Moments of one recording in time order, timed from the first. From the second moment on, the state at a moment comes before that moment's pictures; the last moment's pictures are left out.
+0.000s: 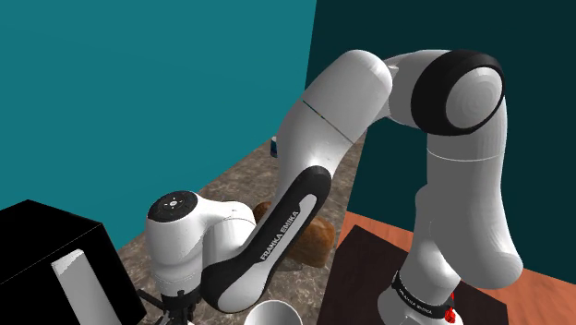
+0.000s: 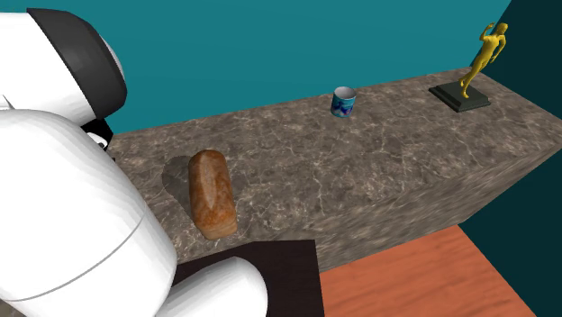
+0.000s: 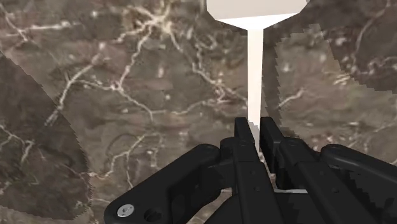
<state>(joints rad) 0.54 0.37 0.25 -2.18 -0.24 2.59 0.71</state>
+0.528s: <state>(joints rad) 0.54 0.37 0.25 -2.18 -0.24 2.59 0.71</state>
